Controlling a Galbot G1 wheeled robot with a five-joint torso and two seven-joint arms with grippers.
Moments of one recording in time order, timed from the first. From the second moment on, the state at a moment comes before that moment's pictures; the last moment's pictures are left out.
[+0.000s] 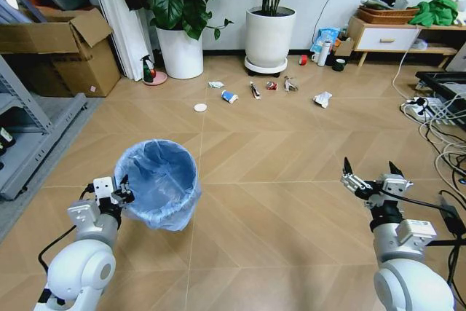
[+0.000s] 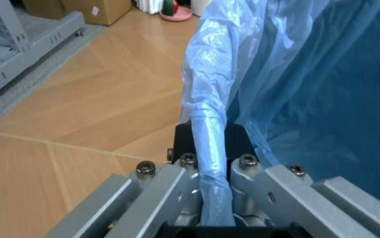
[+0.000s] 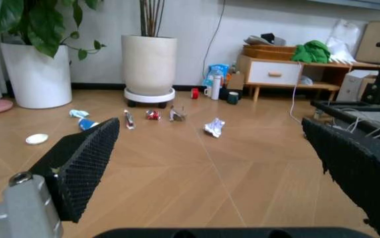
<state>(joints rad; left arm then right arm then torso) 1.42 -1.16 -0.60 -2.18 -0.56 0.49 -0.37 -1.58 1.39 0.73 2.28 0.17 -0.16 0.14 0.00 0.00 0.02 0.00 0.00</state>
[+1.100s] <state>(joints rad) 1.45 -1.16 -0.59 -2.22 -0.54 0.47 -0.35 -1.59 1.40 0.71 2.27 0.14 -0.14 0.14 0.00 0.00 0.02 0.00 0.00</state>
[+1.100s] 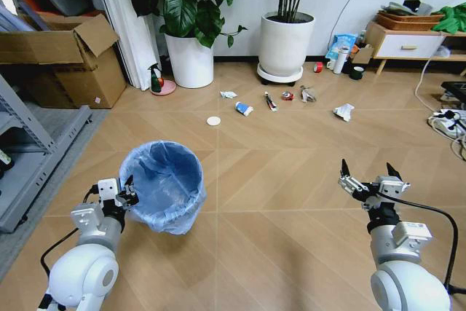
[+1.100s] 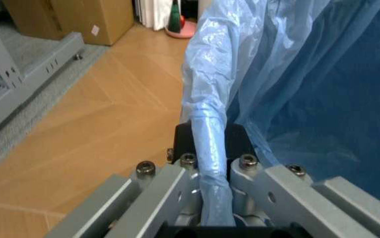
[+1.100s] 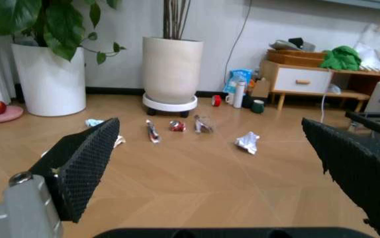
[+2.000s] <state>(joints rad) 1.45 -1.16 -0.58 -2.23 -0.52 0.46 -0.34 -1.59 1.41 0.71 2.27 0.13 -0.13 0.13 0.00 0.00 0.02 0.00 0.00</state>
